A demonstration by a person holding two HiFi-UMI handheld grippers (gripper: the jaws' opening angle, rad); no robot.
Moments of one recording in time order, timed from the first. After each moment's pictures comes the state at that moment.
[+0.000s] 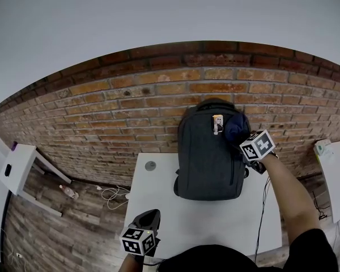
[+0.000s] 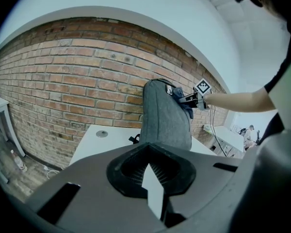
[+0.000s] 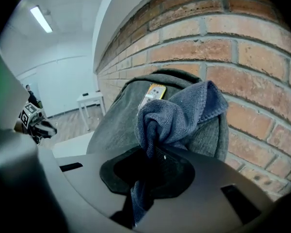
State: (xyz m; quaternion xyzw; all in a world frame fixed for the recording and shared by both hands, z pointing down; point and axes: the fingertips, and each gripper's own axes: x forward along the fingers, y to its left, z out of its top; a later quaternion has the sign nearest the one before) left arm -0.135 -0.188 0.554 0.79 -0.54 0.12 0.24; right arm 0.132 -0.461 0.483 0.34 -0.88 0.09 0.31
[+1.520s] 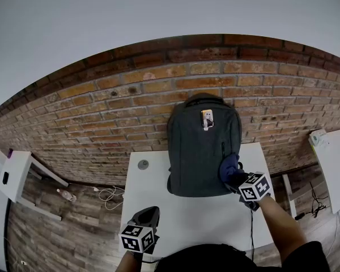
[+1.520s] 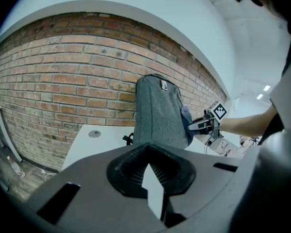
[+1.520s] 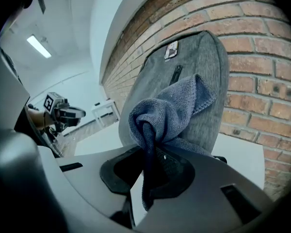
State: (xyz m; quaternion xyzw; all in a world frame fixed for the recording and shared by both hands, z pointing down) left arm -0.115 -0.199 0.556 0.81 -0.52 0.14 0.24; right arm 0.147 -0.318 0.598 0.29 -0.90 0.20 0.26
